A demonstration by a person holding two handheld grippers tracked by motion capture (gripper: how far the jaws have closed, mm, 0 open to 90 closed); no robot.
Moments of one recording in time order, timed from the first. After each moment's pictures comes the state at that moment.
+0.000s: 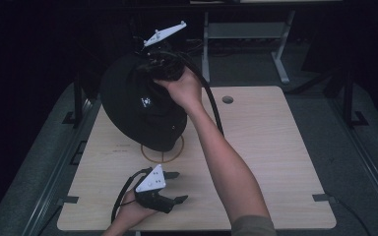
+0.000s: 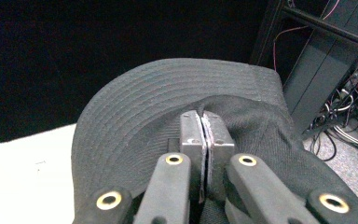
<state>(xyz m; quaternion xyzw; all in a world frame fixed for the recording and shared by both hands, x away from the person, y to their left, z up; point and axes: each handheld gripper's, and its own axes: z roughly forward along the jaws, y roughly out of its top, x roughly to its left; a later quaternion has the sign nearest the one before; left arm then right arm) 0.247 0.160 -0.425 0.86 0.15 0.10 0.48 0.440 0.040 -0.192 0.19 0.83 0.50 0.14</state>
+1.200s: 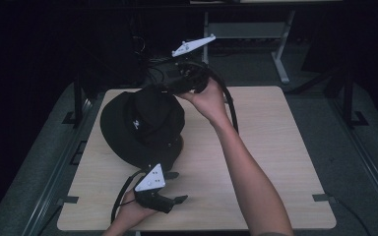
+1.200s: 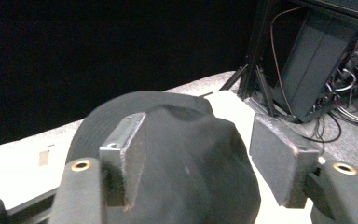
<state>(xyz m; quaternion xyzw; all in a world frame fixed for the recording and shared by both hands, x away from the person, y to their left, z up) 0.247 0.161 -0.425 0.86 0.16 0.10 0.48 0.426 -0.017 -0.215 0.22 0.82 0.51 0.11</state>
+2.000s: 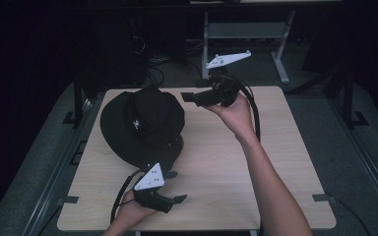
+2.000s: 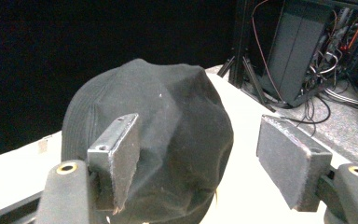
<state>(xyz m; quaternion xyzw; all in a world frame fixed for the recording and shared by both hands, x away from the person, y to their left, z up) 0.249 0.163 -0.426 0.86 0.16 0.10 0.48 0.405 -0.081 -0.241 0.27 0.80 0.52 0.11</state>
